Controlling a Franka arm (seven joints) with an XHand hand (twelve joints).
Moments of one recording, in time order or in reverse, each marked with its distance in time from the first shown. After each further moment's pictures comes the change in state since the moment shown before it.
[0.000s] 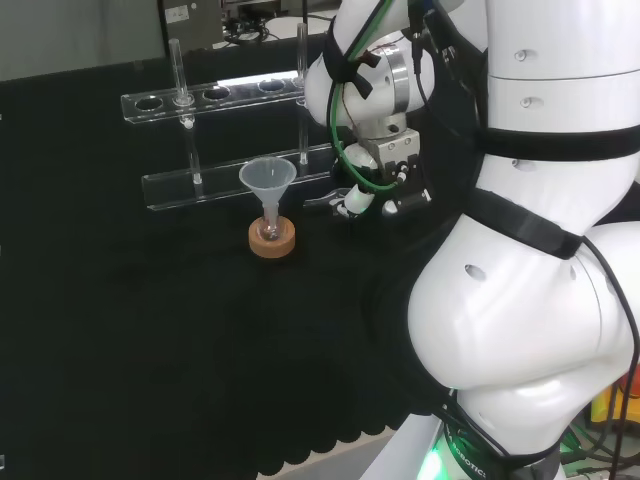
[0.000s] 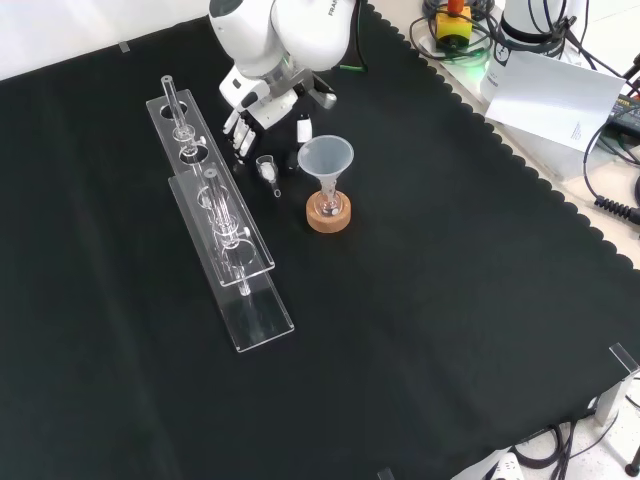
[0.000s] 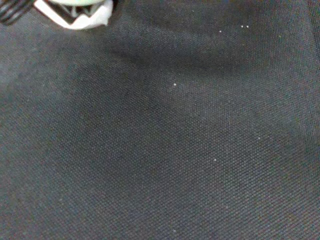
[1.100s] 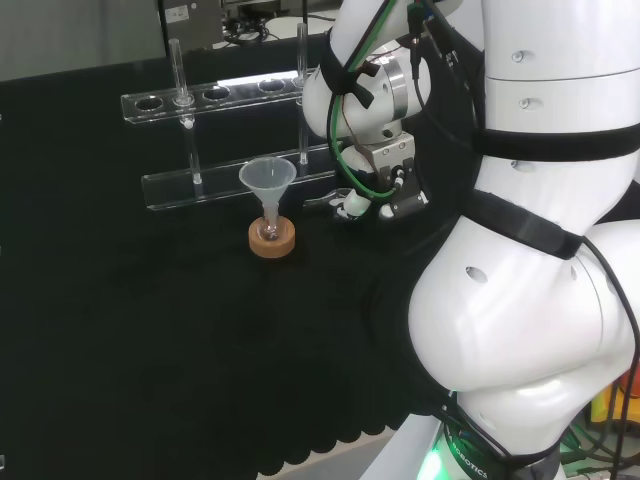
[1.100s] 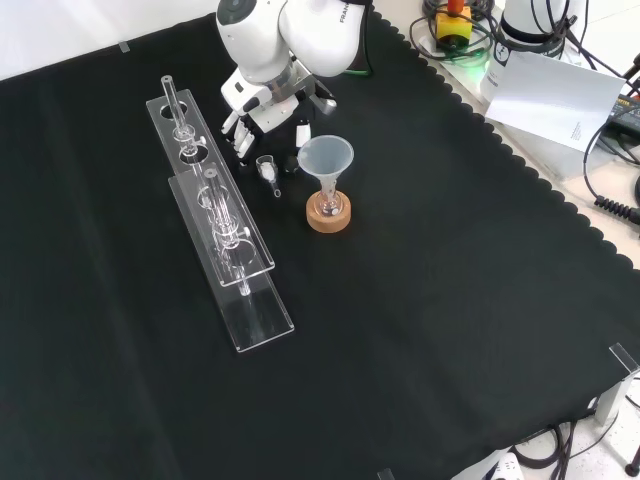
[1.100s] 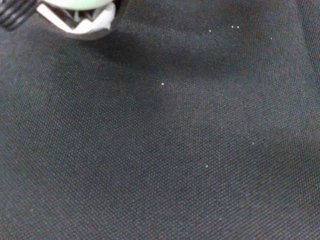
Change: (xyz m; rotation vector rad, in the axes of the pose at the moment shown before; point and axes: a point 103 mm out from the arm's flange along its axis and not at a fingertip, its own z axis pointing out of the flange) arm 0.001 0.005 0.004 -0.029 -0.054 0.040
